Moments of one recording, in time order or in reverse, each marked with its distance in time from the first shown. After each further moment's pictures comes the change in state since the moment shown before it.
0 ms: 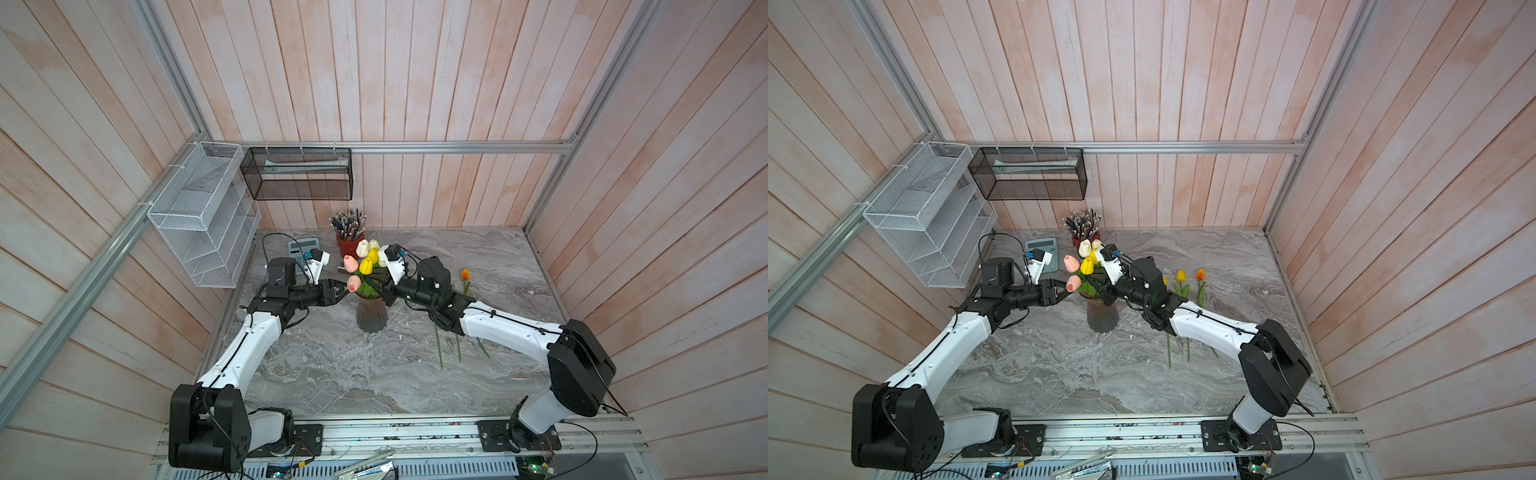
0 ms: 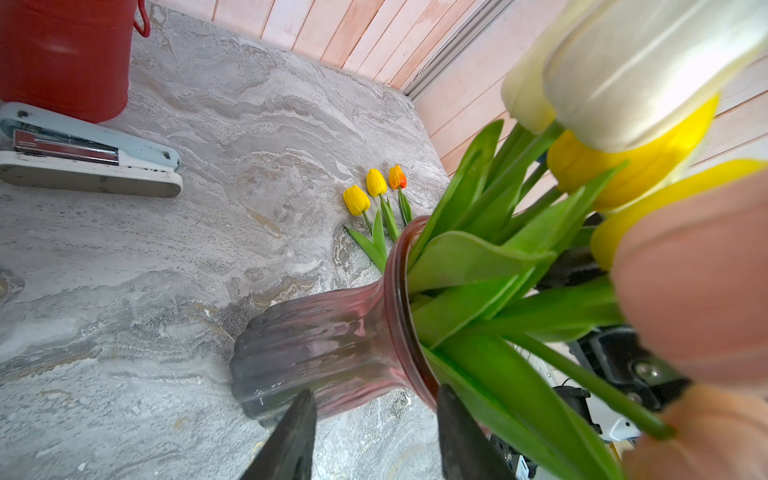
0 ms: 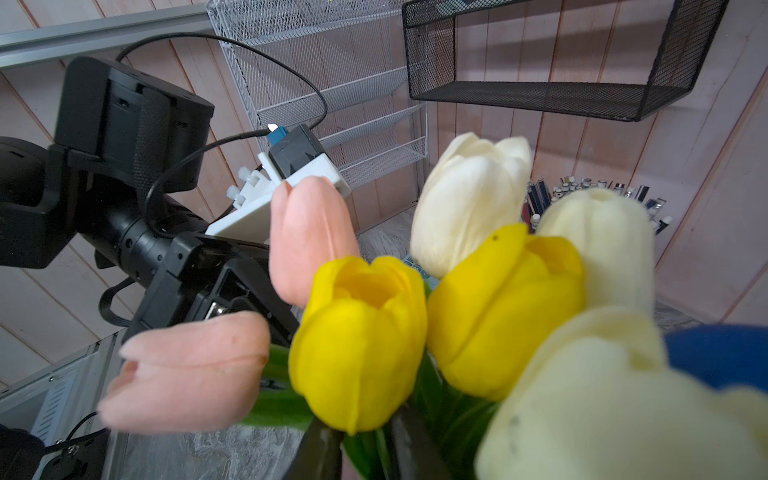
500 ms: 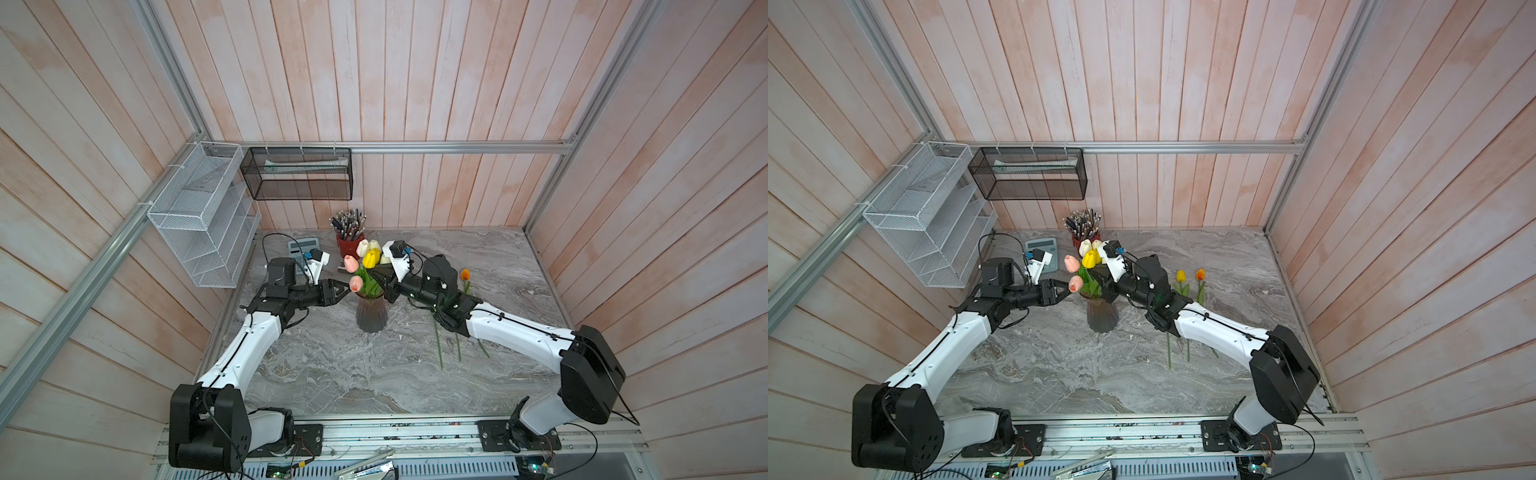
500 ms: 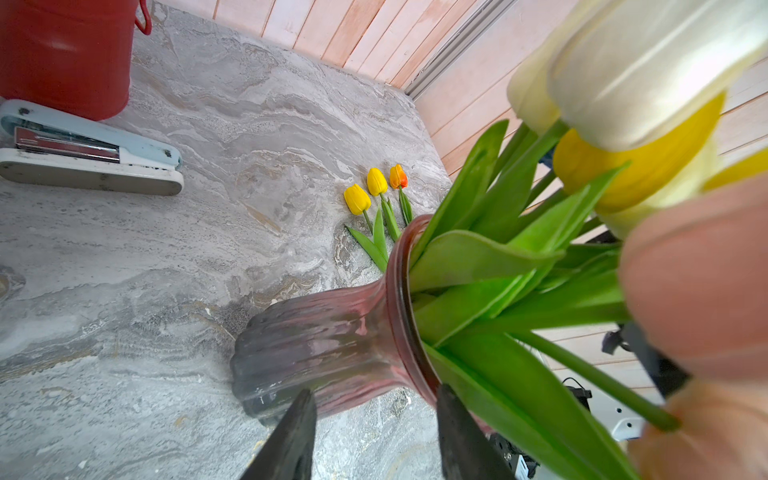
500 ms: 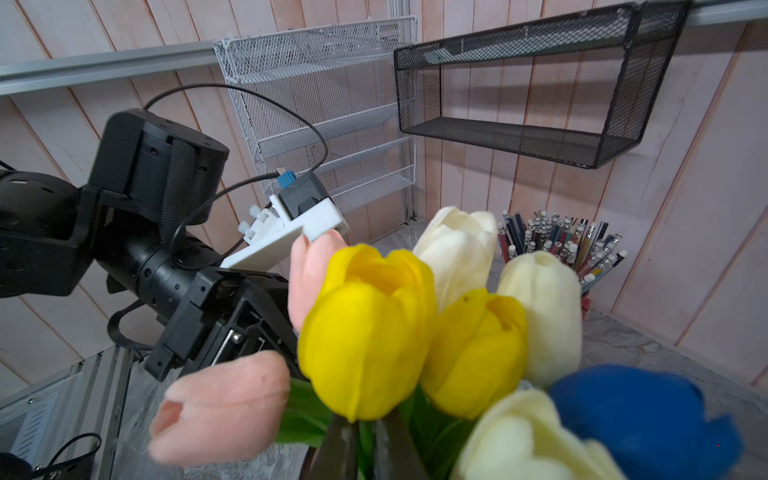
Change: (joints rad) left arm 0.002 0.000 0.000 -0.002 0.000 0.000; right arm 0.004 -0.071 0.000 -0.005 0.041 -0.019
